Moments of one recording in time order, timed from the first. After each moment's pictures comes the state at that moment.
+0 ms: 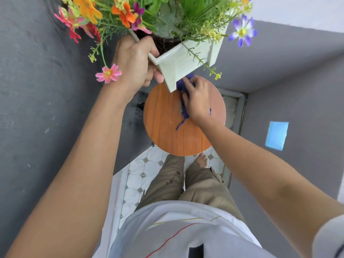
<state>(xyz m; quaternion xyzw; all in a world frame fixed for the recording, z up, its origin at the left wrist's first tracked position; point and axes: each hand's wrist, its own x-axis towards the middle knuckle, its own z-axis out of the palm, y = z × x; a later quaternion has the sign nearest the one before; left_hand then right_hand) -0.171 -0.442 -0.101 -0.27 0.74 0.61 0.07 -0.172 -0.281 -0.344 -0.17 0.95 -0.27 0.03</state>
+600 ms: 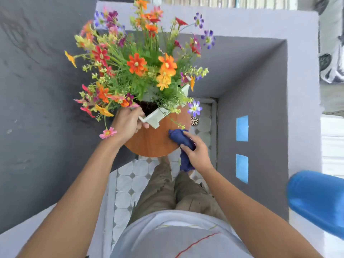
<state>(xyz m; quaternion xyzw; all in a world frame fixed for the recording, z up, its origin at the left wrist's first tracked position) -0.091 -0.381 -0.159 -0.28 0.75 0.56 0.20 -0.012 -0.146 -0.313 0.08 0.81 -0.55 0.20</state>
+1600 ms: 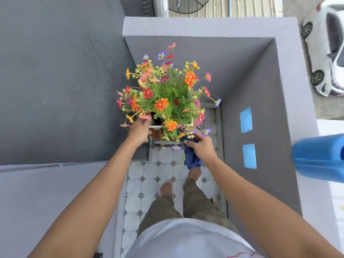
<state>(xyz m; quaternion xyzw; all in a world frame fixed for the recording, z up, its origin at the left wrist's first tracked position) 0.013 -0.423 -0.204 -0.25 0.85 0.39 0.25 0.047 -0.182 -0.272 0.20 0.76 -0.56 0.25</state>
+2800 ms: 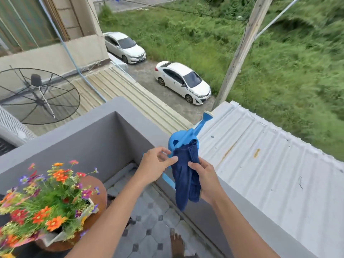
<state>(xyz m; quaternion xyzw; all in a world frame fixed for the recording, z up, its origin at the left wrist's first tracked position) 0.070 -0.088 -0.028 0.29 0.79 0.45 0.28 0.224 0.028 -0.040 0.34 0.50 -0.78 -0.15</state>
